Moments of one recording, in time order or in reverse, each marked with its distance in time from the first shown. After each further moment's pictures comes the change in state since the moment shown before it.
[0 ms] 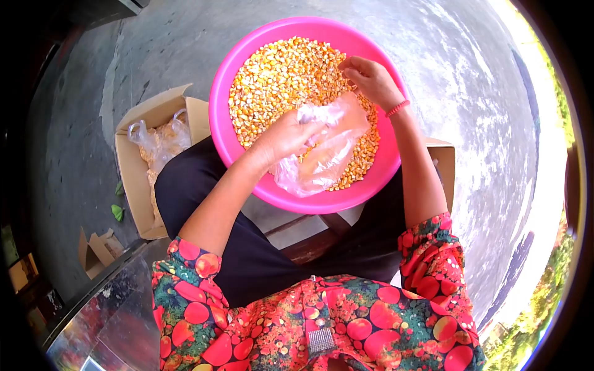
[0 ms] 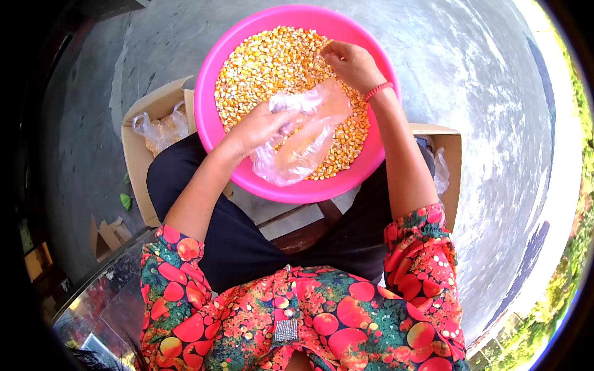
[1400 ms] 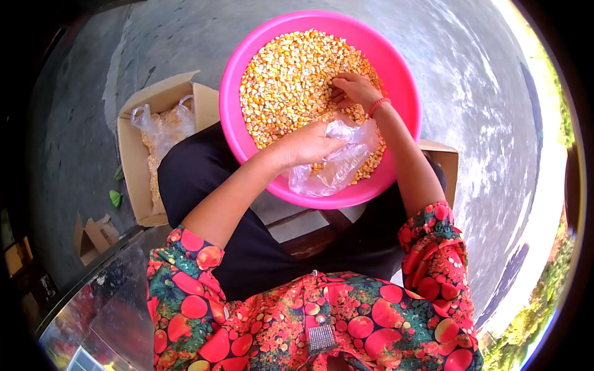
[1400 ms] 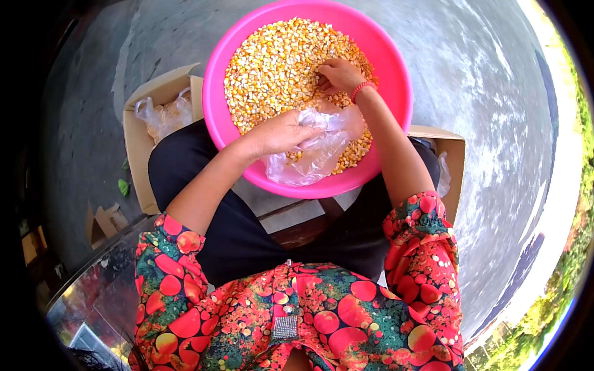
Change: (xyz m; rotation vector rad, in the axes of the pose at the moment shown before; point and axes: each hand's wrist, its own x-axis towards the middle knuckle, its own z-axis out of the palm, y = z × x) left_hand -0.006 -0.005 0.013 0.210 -0.219 -0.004; right_hand 0.025 0.025 0.053 0.273 -0.182 0.439
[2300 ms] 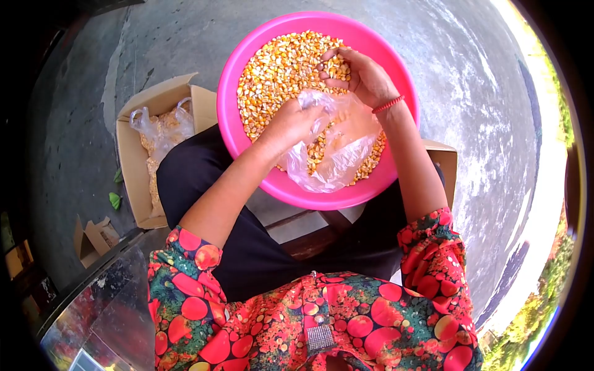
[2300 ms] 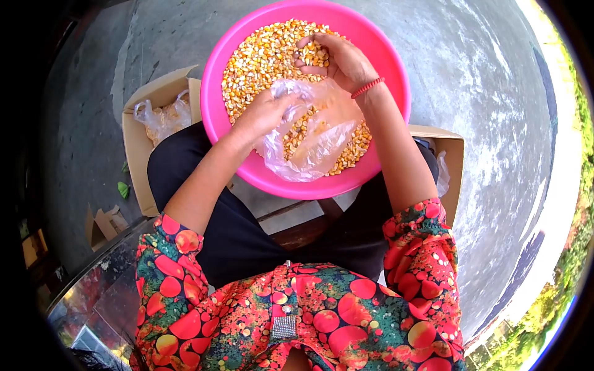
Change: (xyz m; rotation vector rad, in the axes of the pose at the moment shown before) left_hand 0.010 -0.005 -0.017 -0.241 0.383 -0.033; right_hand -0.045 -0.049 -0.003 0.635 -0.257 -0.377
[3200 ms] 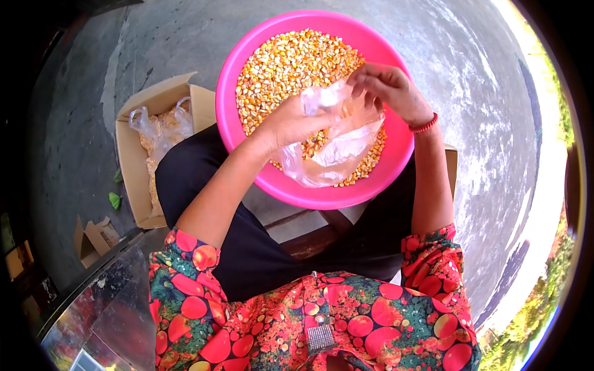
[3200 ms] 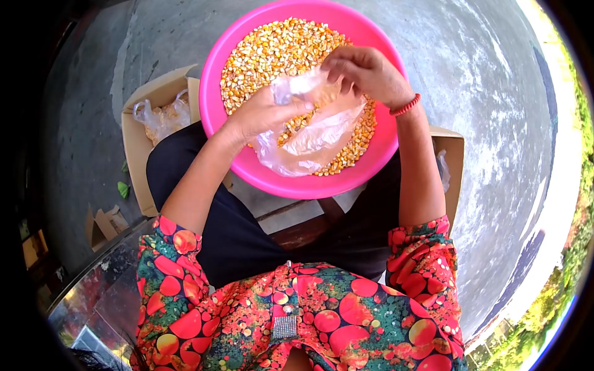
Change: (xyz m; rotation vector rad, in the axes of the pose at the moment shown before) left_hand -0.008 0.012 -0.003 -0.011 -0.192 0.284; right_hand -0.058 -0.032 0.001 -0.807 0.032 -0.019
